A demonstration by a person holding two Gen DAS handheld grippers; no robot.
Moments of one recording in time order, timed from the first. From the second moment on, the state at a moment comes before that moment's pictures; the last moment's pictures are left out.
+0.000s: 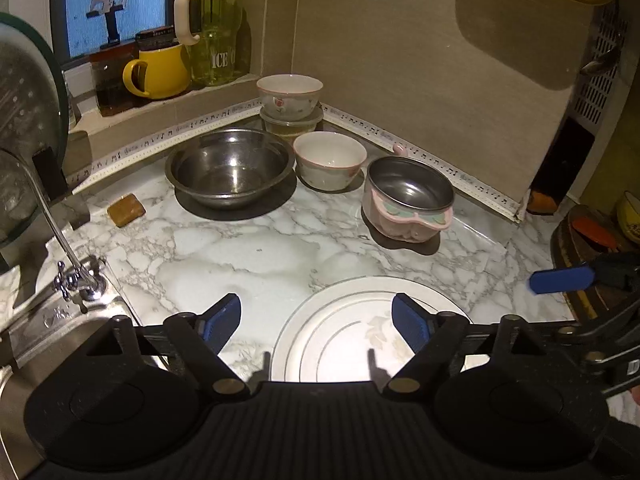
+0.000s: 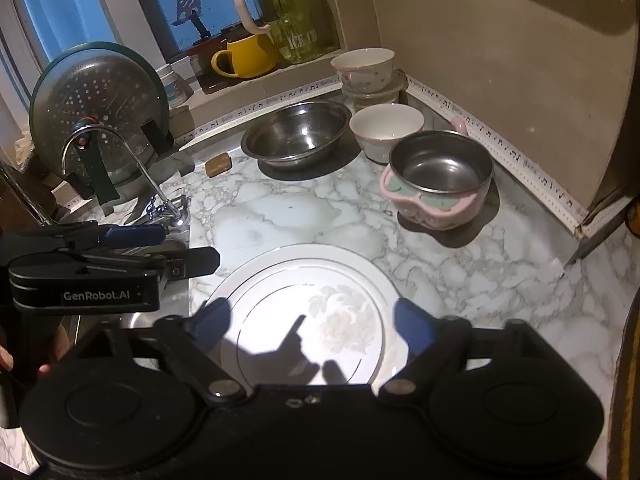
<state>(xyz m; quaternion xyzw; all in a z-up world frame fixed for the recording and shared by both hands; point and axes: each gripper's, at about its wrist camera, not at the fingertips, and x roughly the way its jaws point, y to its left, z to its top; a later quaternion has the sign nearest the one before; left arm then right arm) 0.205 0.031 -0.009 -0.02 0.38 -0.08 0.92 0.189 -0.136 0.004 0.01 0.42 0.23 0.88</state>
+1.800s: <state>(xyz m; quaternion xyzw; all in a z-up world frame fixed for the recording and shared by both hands) 0.426 -0.044 -0.071 -0.04 0.48 -0.08 0.87 0.381 -0.206 -0.048 0.02 0.47 0.14 0.87</state>
